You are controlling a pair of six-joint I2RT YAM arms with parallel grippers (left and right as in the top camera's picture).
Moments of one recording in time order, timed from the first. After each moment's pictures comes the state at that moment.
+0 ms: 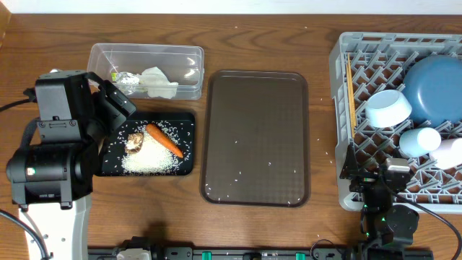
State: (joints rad) left arm 0.04 1.13 1.50 -1.21 -0.19 -0.68; right arm -0.10 0.01 0.01 -0.07 -0.03 0.03
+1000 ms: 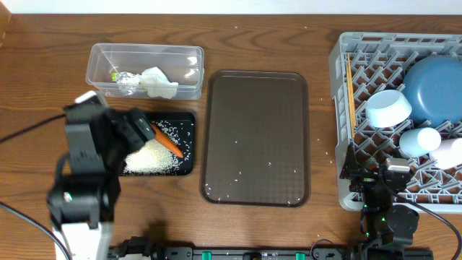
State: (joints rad) left arm 0.04 0.87 0.95 -0.76 -0.03 -0.42; right arm -0.10 0.01 0.01 -0.07 -0.03 0.03
